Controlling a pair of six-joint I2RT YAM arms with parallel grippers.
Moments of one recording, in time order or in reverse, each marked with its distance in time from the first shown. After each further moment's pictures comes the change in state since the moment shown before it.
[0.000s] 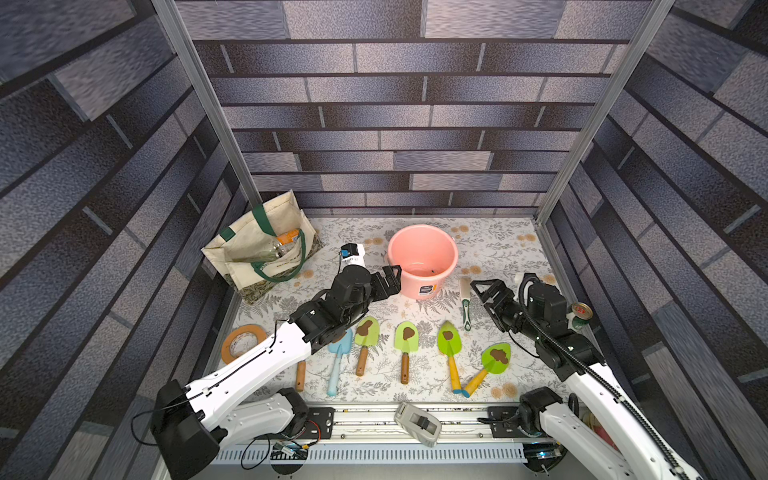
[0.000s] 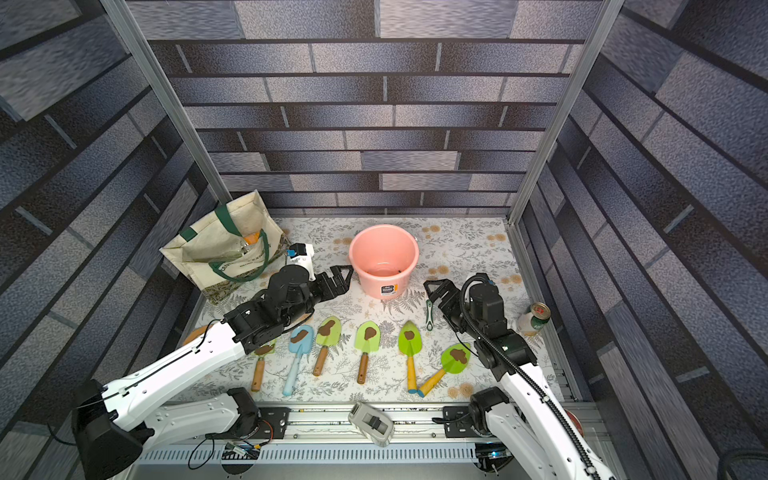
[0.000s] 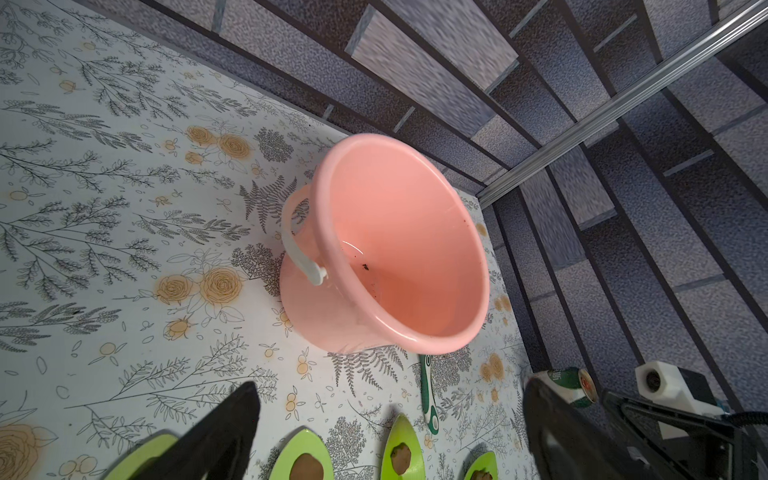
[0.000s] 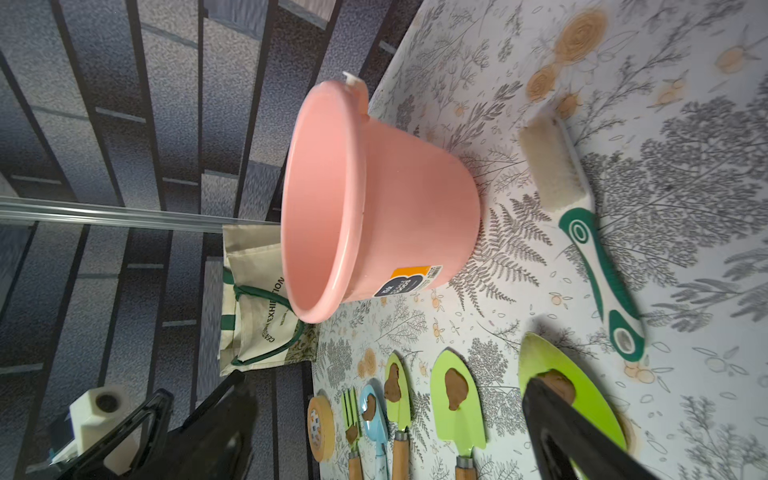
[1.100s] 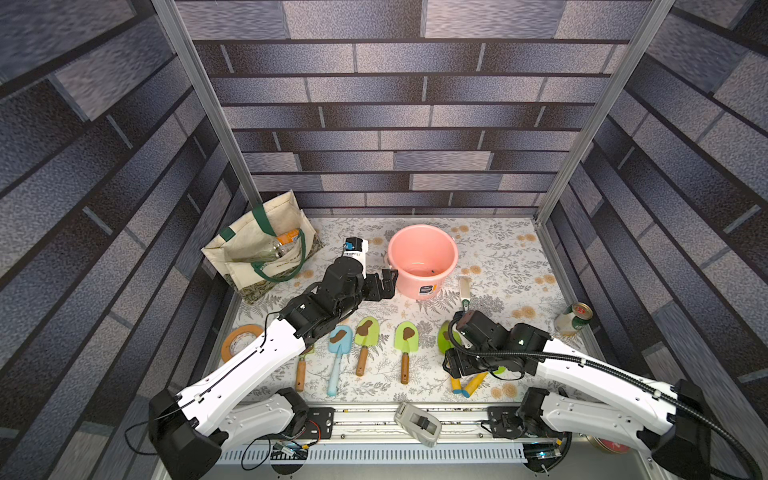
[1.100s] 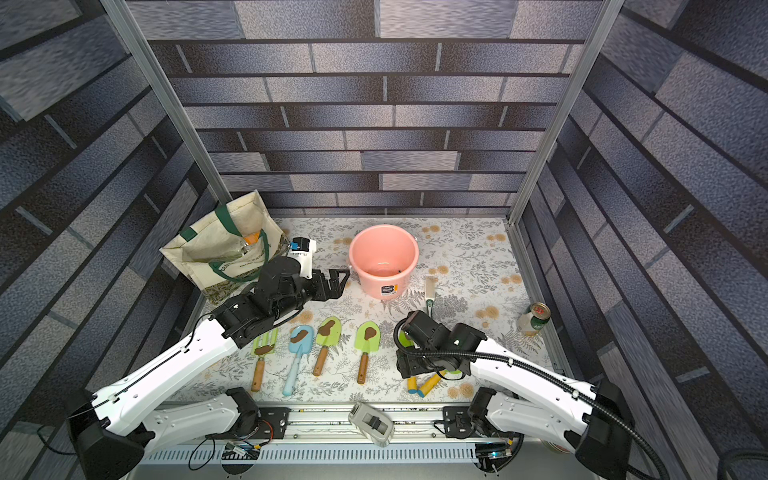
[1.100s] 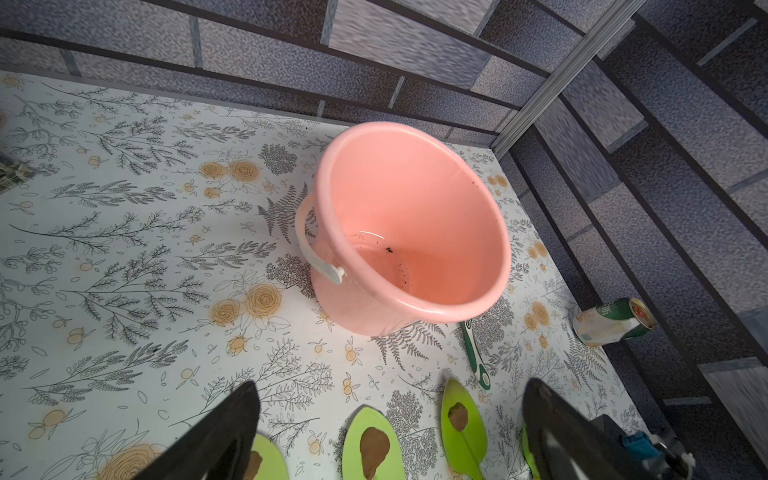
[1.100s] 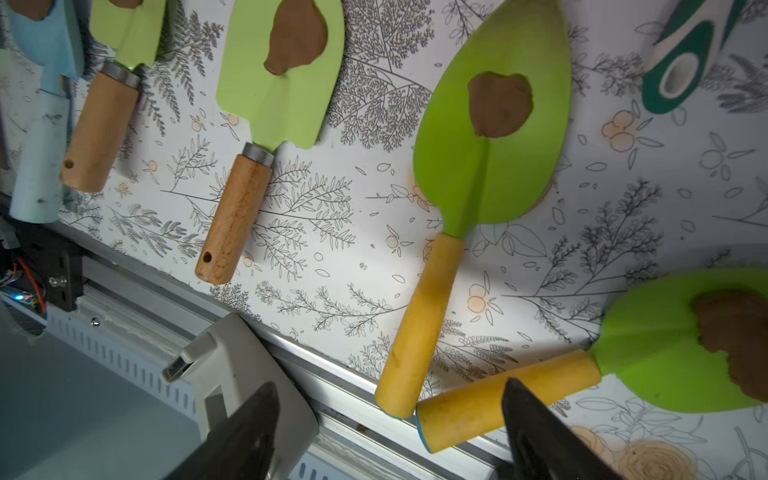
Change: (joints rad) left arm 0.091 -0.014 0.063 -0.150 0.113 0.278; right arm 0.649 0.321 0.071 -0.553 0.174 -0.425
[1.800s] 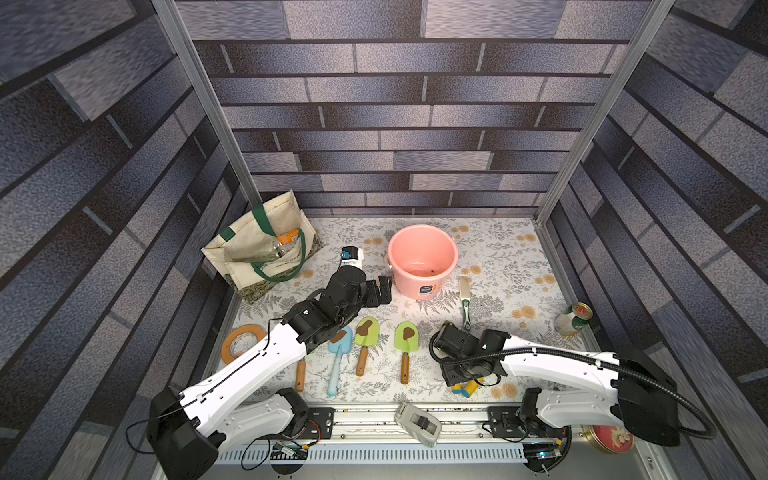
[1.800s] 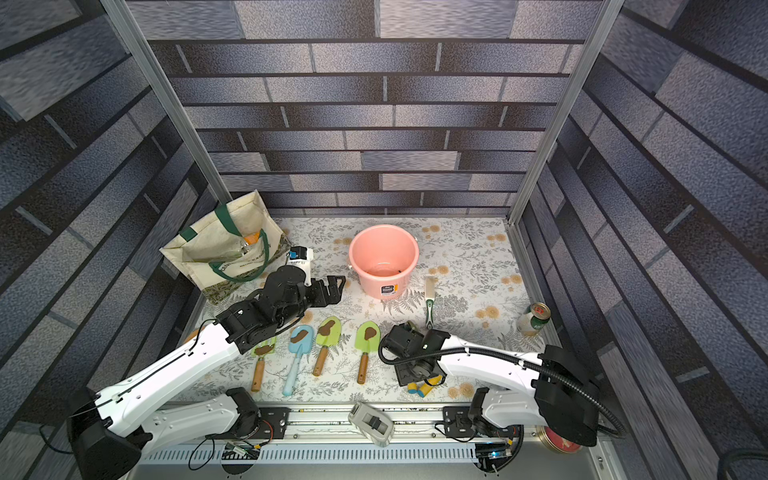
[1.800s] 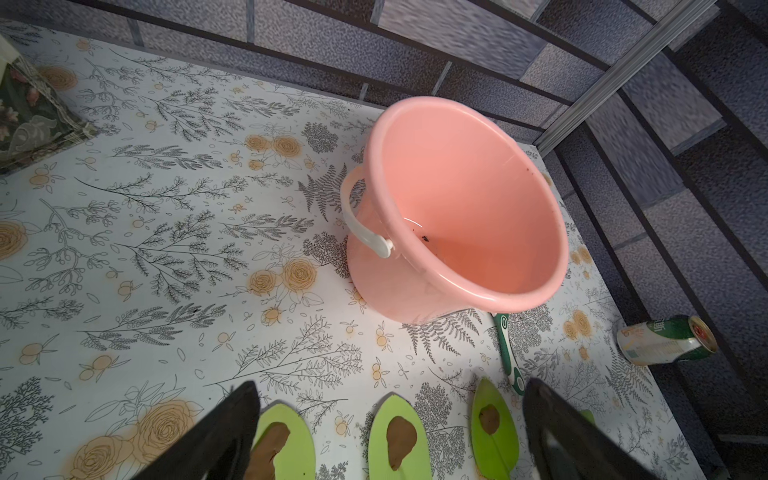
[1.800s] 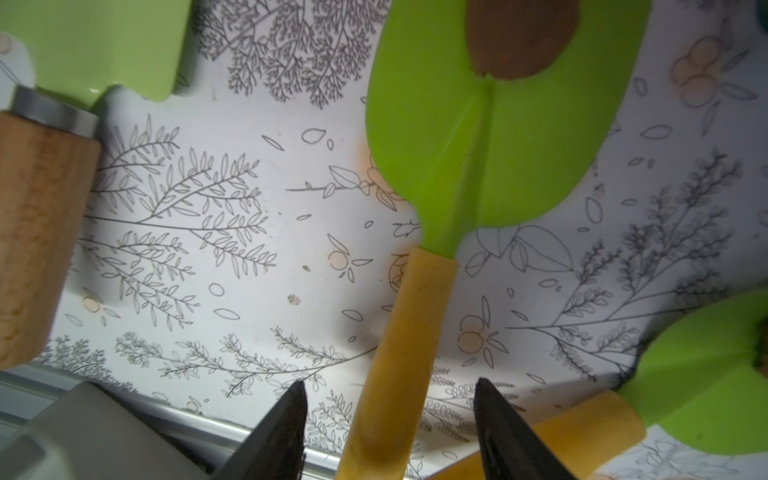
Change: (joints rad) left arm -0.023 -0.017 -0.059 -0.011 -0.109 -0.063; right arm 0.099 0.229 -0.049 0.114 0.117 0.088
